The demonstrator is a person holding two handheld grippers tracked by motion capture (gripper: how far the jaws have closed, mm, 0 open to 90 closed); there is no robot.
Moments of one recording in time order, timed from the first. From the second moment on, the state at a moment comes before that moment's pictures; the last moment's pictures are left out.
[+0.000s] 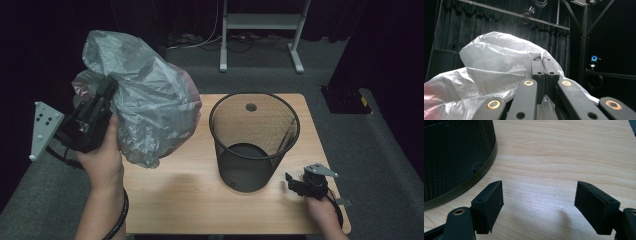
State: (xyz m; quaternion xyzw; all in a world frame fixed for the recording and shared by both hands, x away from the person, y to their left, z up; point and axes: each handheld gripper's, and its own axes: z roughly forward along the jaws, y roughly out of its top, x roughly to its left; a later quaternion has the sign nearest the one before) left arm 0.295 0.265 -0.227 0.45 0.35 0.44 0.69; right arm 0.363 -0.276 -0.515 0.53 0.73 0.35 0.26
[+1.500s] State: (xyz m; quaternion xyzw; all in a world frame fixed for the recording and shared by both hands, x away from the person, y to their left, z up) left arm 0.405 0.240 -0.324 0.54 0.45 0.38 0.60; right arm 0.368 -0.281 -0.518 0.54 0.73 0.34 0.24
